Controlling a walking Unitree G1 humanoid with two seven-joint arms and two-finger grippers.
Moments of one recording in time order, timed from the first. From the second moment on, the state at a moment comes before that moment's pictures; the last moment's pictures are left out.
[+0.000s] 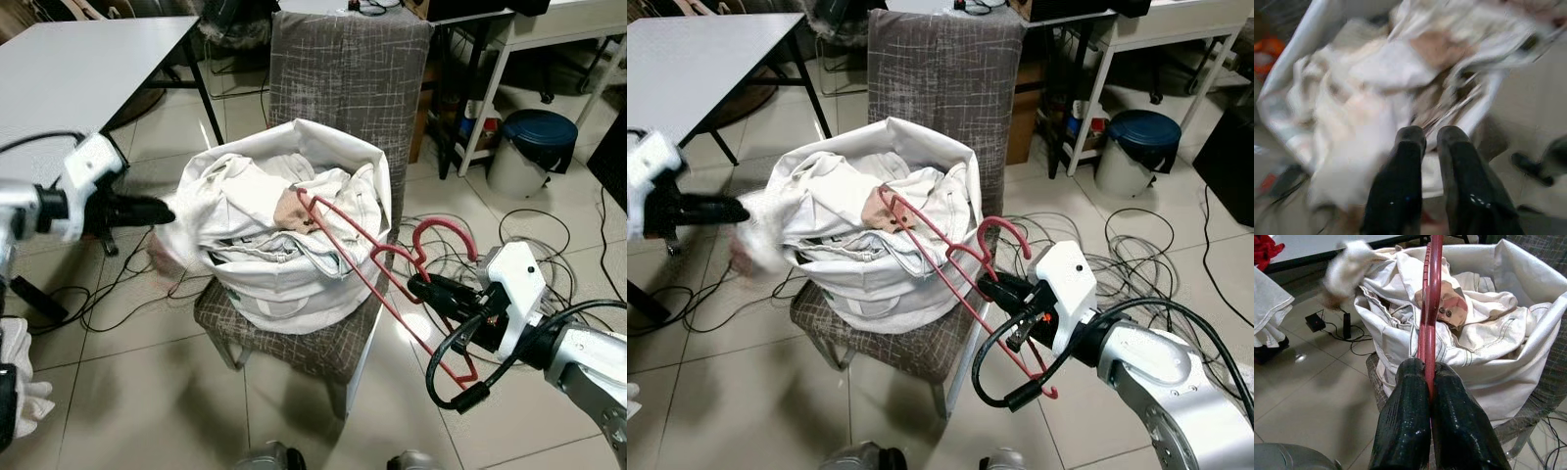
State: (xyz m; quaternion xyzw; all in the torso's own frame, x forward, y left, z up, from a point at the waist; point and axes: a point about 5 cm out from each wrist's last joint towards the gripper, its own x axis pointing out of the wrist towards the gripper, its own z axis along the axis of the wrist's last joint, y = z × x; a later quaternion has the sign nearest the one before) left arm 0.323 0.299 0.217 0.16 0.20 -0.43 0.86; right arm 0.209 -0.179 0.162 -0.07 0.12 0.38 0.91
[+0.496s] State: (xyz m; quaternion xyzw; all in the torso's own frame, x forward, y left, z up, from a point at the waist) left arm 0.358 0.245 0.184 0.04 0.18 -0.21 0.96; right arm 0.217 -0.172 0.162 -0.08 0.11 0.39 0.91
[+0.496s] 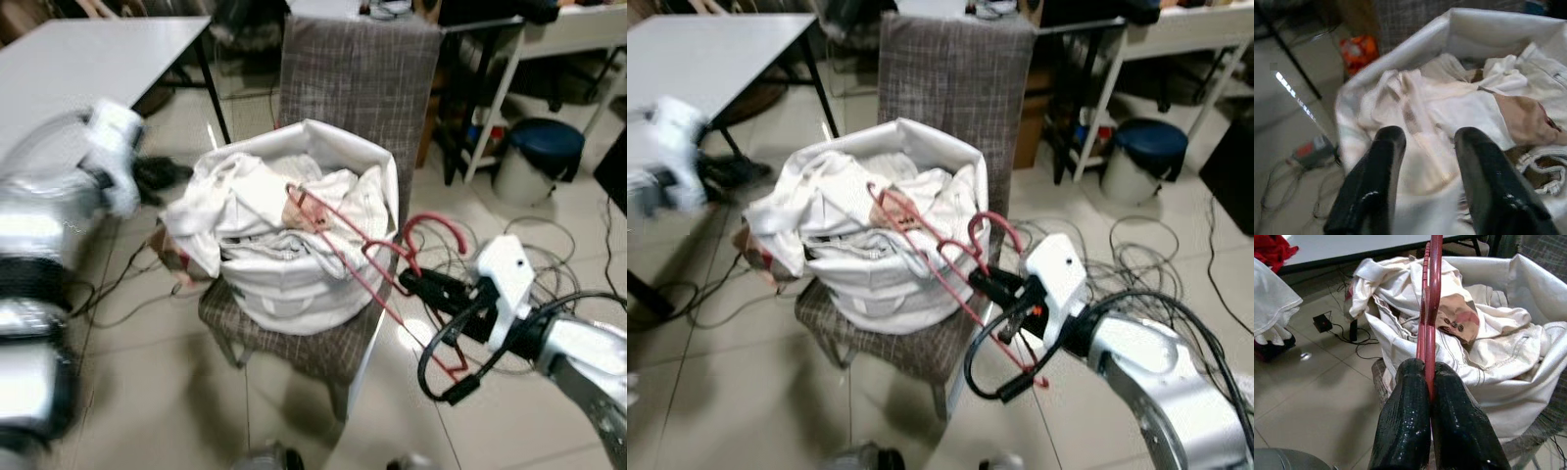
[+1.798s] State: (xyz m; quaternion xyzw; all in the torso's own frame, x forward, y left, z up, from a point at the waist) left arm 0.356 0.213 0.139 0.39 0.13 -0.22 0.88; right arm 0.219 -0.172 0.164 -0.08 0.11 0.40 0.91
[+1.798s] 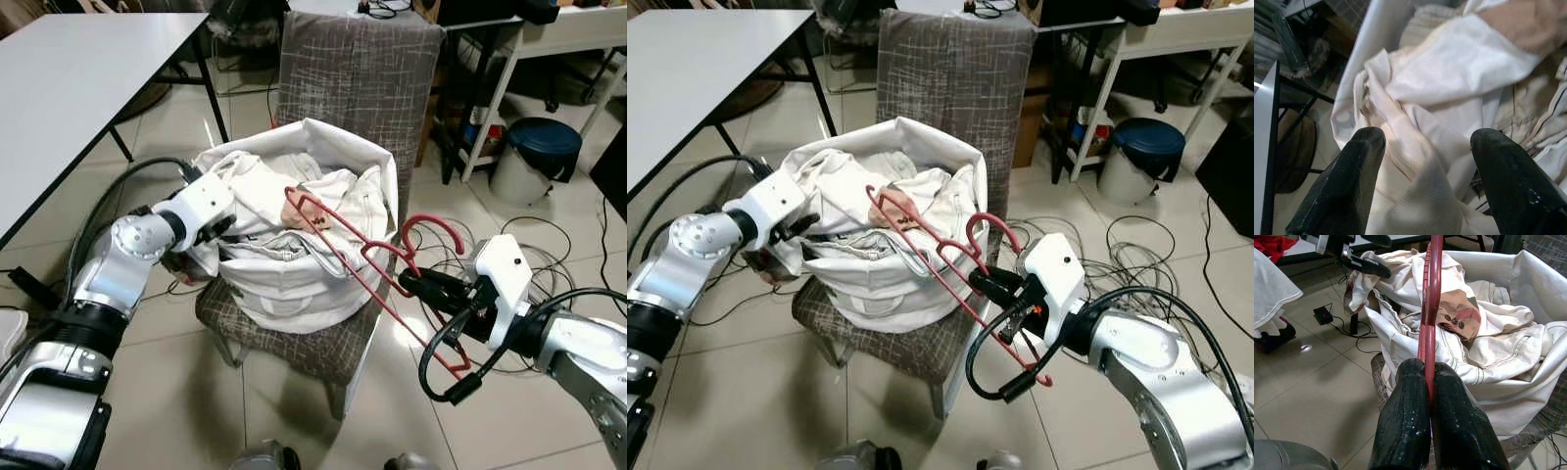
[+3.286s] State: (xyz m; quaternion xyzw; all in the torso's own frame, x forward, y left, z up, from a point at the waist) left arm 0.351 0.208 0.151 0.47 0.06 -0.39 0.79; right arm 0.219 -0.173 0.164 -0.08 0.11 0.40 0.90
